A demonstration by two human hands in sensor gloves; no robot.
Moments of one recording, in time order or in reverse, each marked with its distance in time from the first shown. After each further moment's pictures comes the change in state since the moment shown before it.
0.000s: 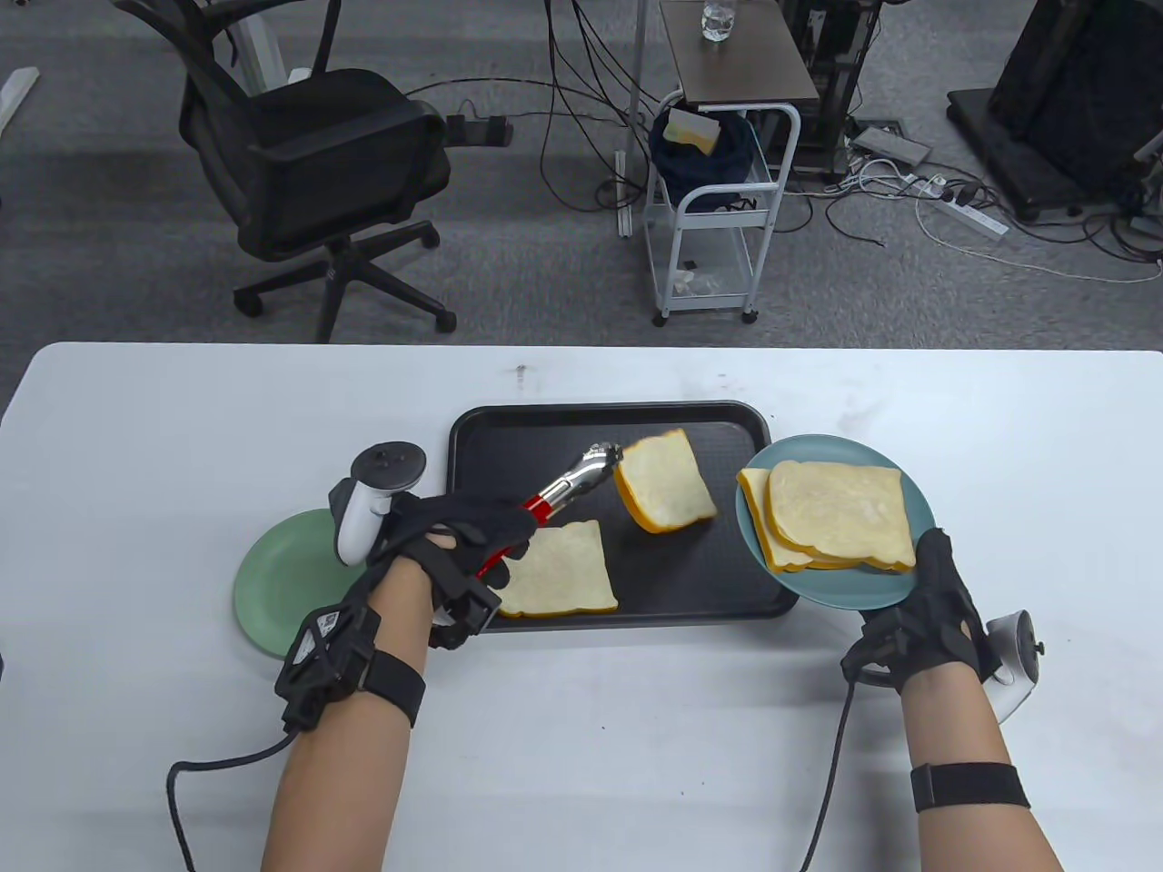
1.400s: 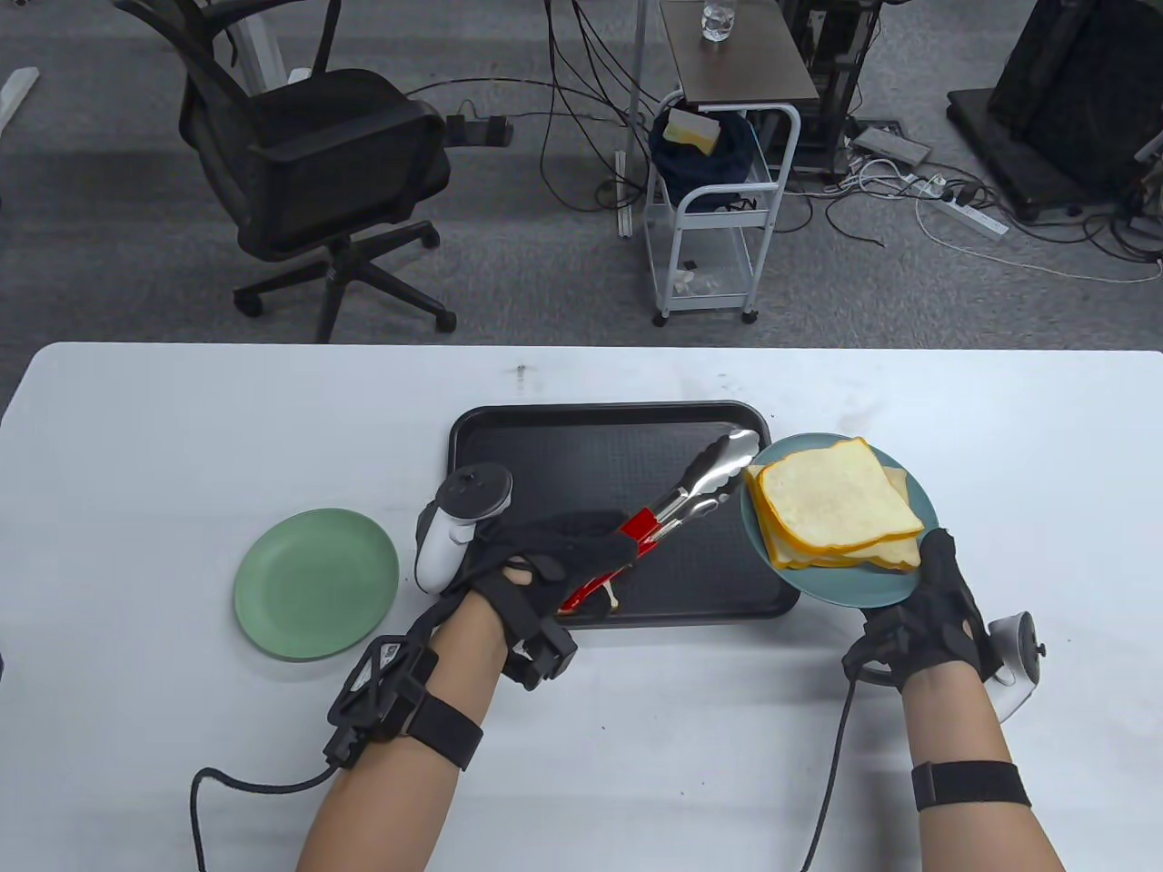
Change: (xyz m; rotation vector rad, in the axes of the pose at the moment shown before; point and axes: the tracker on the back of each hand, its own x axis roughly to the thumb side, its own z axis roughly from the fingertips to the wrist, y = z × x) left_hand 0.028 -0.091 0.019 -0.266 -0.200 0.034; right_hand -0.001 -0.005 -0.004 -0.013 -0.006 -0.012
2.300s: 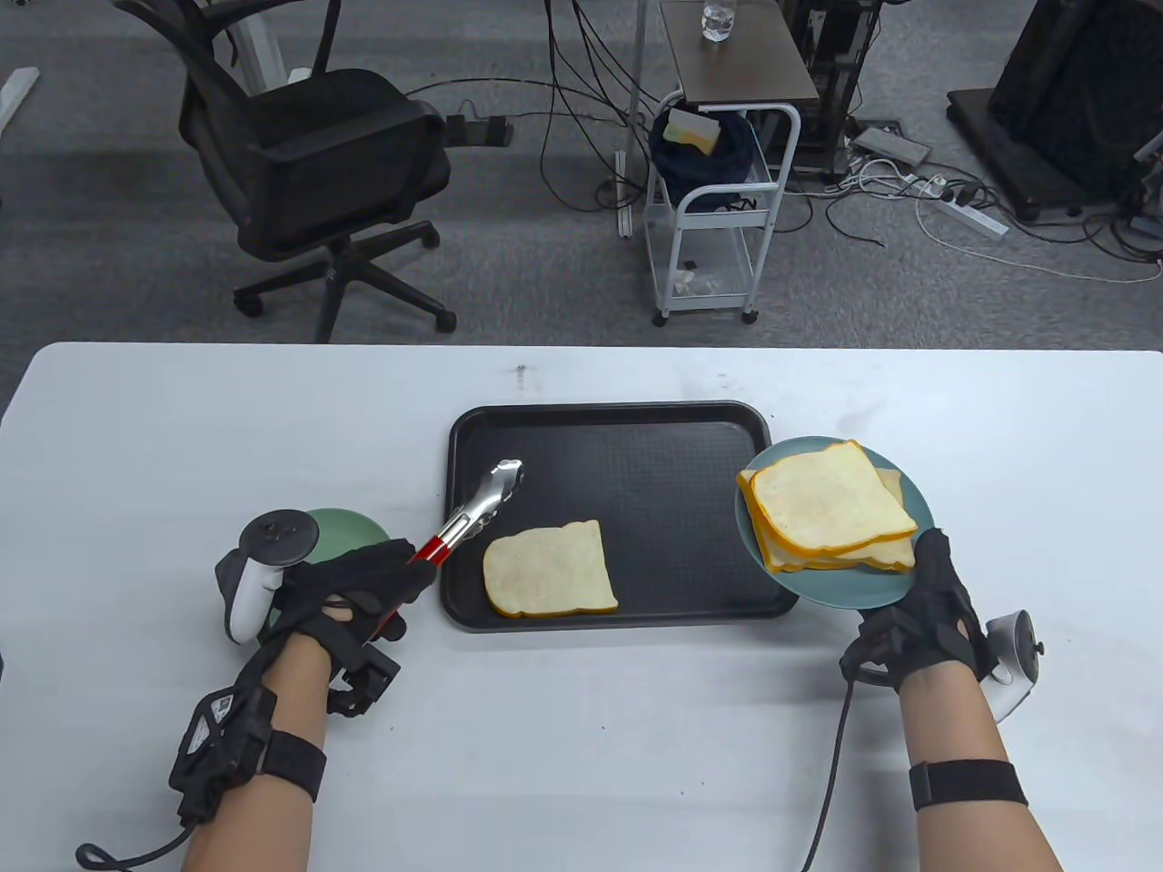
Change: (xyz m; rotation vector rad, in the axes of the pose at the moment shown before) left_hand -0.123 0.126 0.081 0.358 0.309 -0.181; right_hand -0.001 0.000 -0.001 -0.004 -0.008 0.032
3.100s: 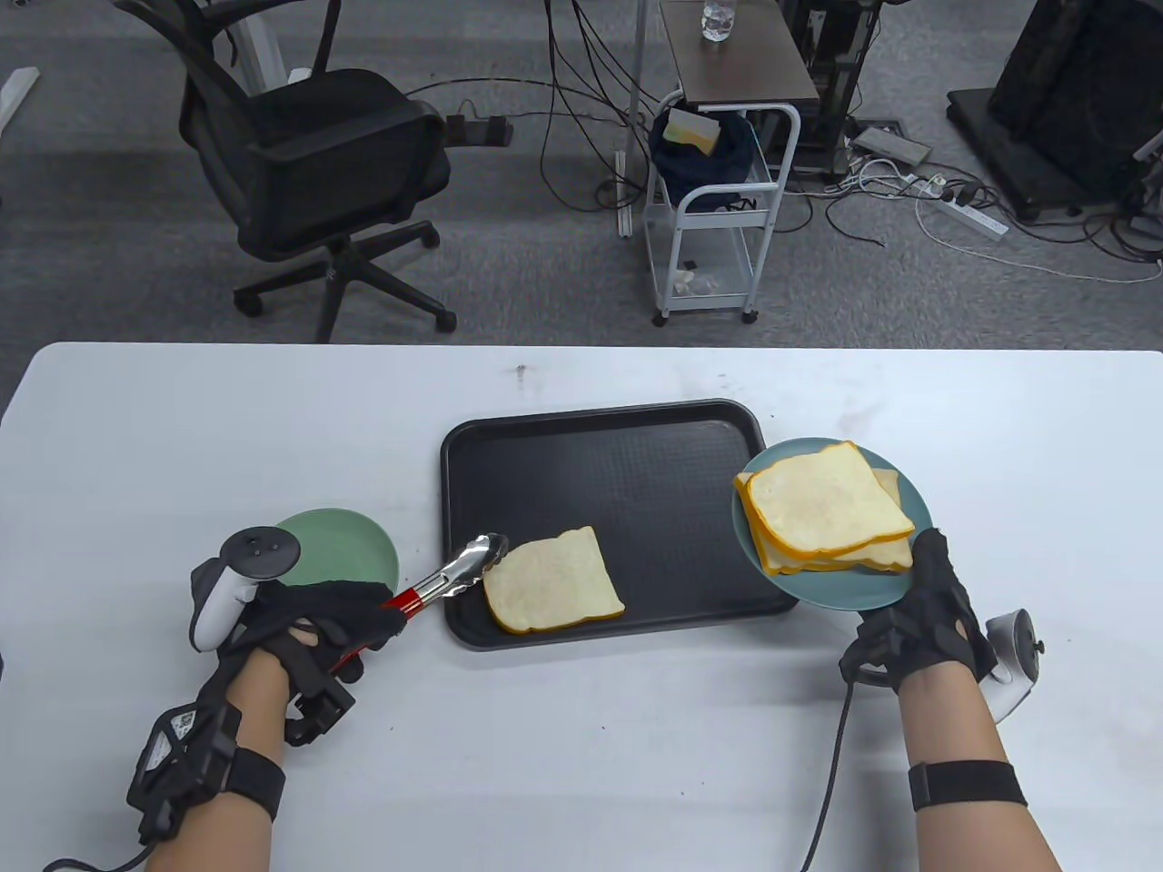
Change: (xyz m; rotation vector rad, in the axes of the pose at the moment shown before) left_hand -0.021 0.019 0.008 -0.116 0.058 -0.148; right_hand -0.002 0.000 -0.002 0.003 -0.005 0.015
